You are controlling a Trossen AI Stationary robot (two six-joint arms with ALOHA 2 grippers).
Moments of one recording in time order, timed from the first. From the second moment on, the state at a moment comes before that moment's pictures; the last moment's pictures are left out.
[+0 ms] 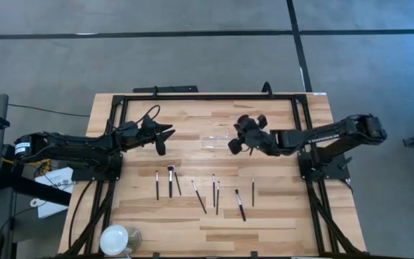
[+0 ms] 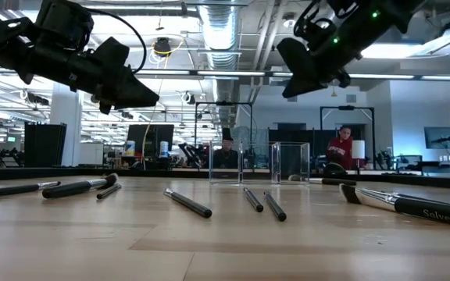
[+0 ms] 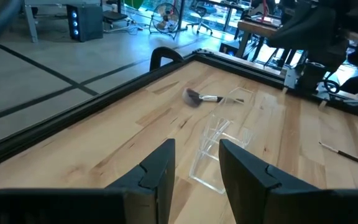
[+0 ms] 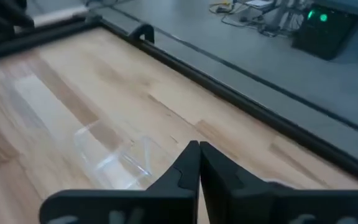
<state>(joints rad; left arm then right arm) 0.26 0.96 0.20 0.56 -0.17 -0.16 0.01 1.35 0.77 -0.07 0.72 0.35</state>
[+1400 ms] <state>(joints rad) 0.26 0.96 0.20 0.56 -0.17 -0.16 -0.39 1.52 0.24 0.46 0.39 0.35</state>
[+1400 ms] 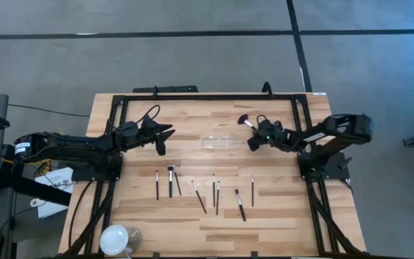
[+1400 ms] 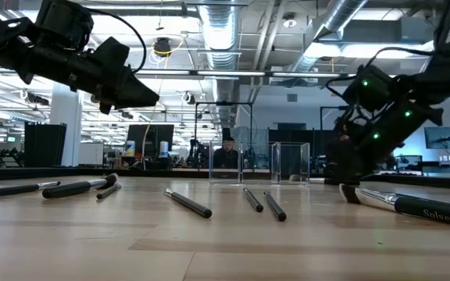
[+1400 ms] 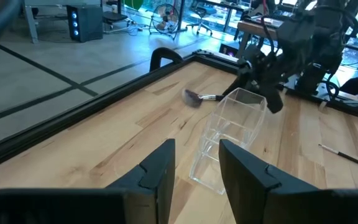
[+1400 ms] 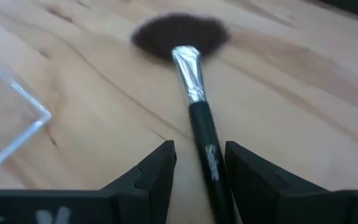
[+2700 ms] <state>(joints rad) 0.17 1.09 0.23 0.97 0.07 -0.20 -0.04 1.27 0.39 0.95 0.32 0.04</state>
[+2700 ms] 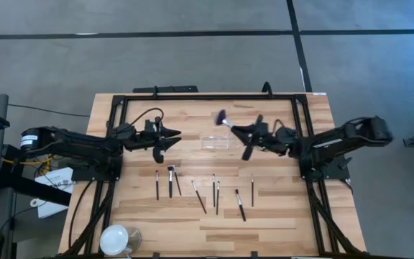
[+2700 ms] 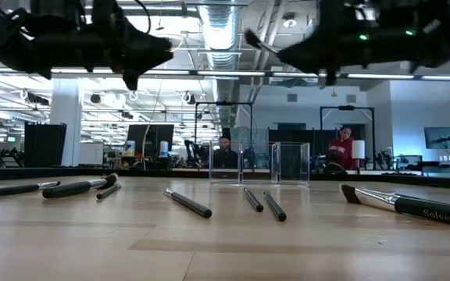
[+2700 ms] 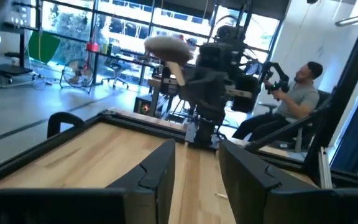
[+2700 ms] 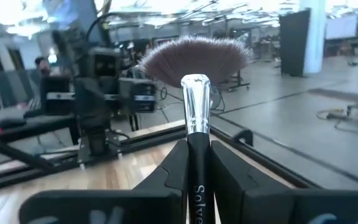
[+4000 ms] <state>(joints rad) 0.17 1.33 0.36 1.10 -0.15 -0.15 0.05 1.83 0.92 1.00 0.64 -0.40</state>
